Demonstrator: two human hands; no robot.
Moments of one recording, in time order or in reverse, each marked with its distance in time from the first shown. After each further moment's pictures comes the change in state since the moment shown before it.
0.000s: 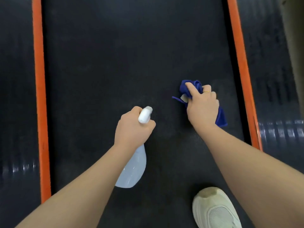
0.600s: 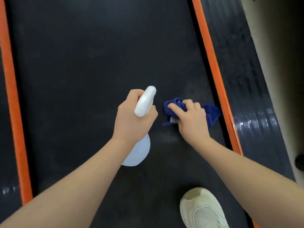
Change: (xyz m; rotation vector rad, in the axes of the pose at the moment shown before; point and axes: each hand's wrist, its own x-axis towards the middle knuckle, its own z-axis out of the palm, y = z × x) left_hand -0.005 0.064 0.016 -0.247 0.029 0.334; right_hand -0.030 0.054 -0.001 0.048 0.068 -0.264
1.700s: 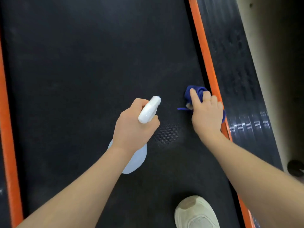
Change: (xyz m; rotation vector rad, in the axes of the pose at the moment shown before) left_hand 0.007 0.003 0.010 0.094 -0.043 -0.038; right_hand 0.027 0.040 -0.006 -0.318 0.076 0.180
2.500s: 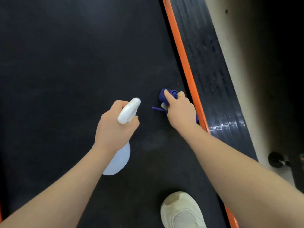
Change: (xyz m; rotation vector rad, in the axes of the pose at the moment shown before) left_hand 0.000 -0.001 0.002 0.000 0.015 -0.020; right_hand 0.018 -0.012 -0.031 0.204 -0.410 0.055
